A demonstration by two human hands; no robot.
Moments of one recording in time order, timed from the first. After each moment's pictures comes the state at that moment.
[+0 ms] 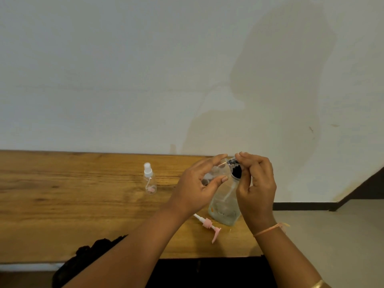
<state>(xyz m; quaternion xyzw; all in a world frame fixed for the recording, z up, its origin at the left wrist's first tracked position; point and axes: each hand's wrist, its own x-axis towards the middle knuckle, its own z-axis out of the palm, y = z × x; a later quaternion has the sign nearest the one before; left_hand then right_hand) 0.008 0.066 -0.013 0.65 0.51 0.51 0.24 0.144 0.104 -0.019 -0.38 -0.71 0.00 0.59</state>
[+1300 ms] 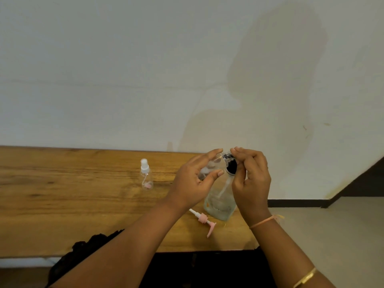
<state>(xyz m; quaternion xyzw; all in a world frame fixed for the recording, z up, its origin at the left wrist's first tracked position) 0.011 0.066 -0.012 0.64 0.50 0.54 0.23 0.145 0.103 -0.009 -0.39 -0.72 0.00 0.58</state>
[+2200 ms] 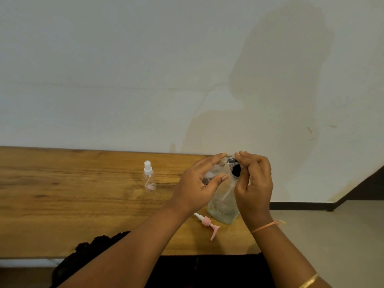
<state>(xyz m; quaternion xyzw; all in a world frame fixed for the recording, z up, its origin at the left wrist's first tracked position) 0.012 0.068 -0.016 0.64 0.49 0.54 0.24 0.142 0.104 -0.017 -0.38 -0.71 0.01 0.59</state>
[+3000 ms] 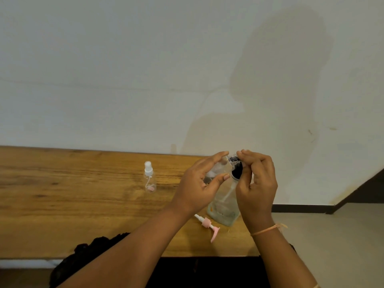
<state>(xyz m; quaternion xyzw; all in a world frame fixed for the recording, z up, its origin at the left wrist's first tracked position) 0.013 0.066 -0.015 0.64 0.49 0.55 0.22 0.138 0.098 -0.008 -0.39 -0.70 0.02 0.60</state>
